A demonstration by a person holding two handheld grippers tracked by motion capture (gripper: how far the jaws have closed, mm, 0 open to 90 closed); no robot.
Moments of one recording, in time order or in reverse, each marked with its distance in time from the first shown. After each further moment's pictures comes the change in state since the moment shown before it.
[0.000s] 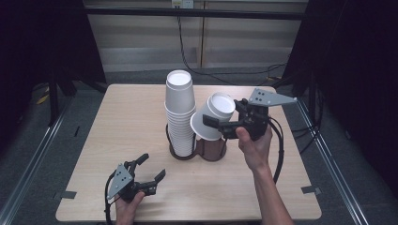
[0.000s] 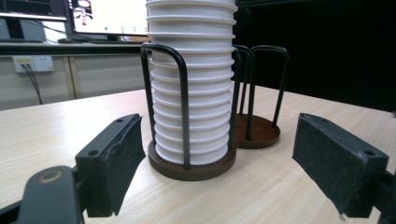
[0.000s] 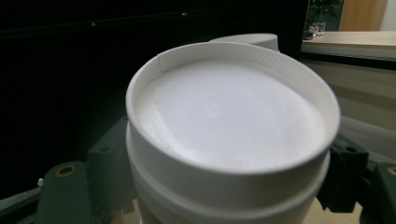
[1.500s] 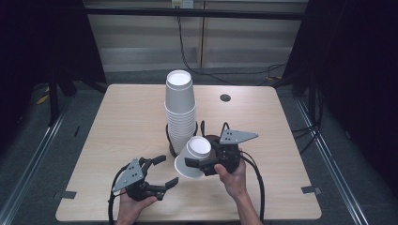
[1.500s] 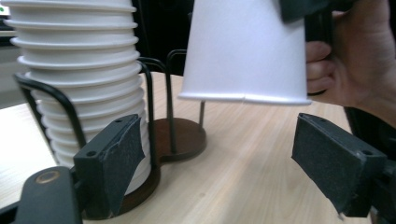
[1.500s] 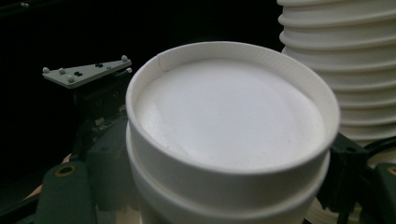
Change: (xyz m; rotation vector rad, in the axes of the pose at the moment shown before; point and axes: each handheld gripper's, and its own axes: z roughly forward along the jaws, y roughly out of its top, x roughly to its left) left arm -0.022 0.037 0.020 0.088 -0.293 0.022; right arm 0.016 -0.115 0.041 0.110 0.176 0.101
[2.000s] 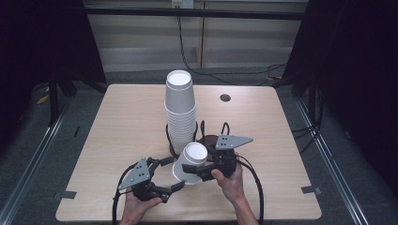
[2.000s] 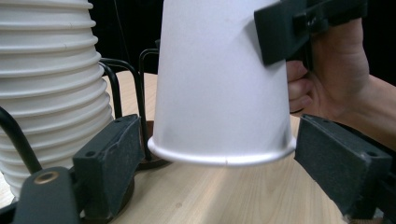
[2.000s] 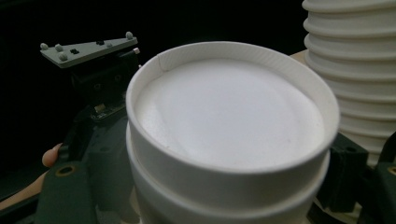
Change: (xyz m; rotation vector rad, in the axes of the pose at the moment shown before) left arm -0.005 0.004 0.014 0.018 -0.083 -0.008; right arm 0.002 -0.014 0.008 0.036 0.029 0.006
